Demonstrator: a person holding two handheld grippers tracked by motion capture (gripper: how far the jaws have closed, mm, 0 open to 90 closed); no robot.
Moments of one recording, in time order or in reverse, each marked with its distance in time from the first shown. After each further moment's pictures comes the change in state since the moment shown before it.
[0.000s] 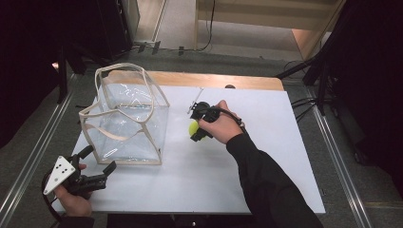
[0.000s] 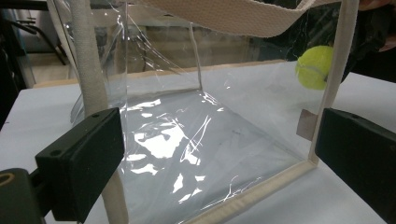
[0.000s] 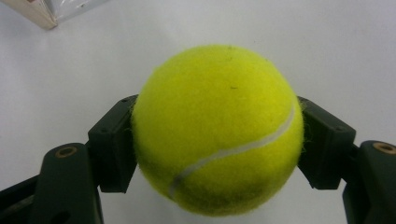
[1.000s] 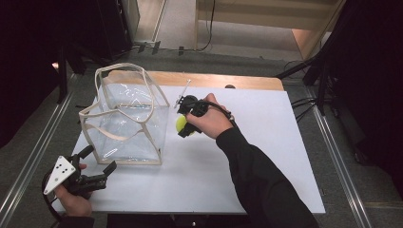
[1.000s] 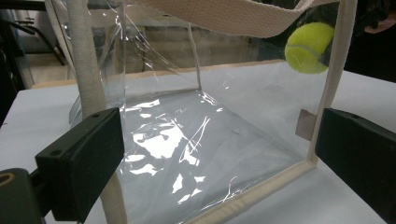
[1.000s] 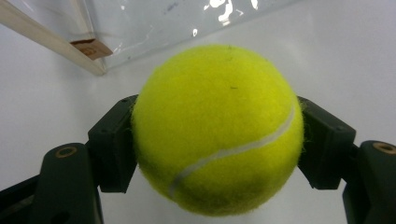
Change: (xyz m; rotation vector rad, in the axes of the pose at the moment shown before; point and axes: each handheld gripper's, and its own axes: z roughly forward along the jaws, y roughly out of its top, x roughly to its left) left arm 0.000 0.000 0.000 0.005 -0.003 0.006; right arm 0.018 0.038 -0.021 -0.040 0.030 -0.054
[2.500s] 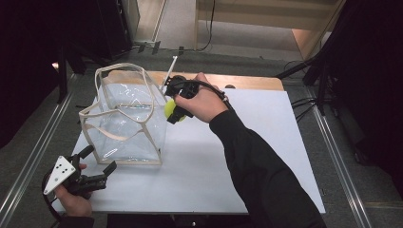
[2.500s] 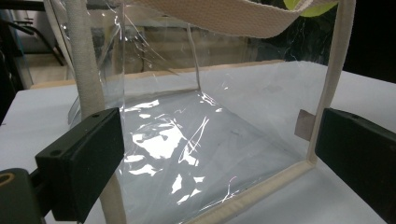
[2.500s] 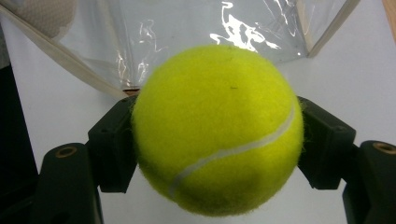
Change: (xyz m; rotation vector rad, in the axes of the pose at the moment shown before) left arm 0.000 0.000 0.000 -0.004 -0.003 -0.001; right arm 0.012 0.047 -0.059 -0.008 -0.004 -0.087
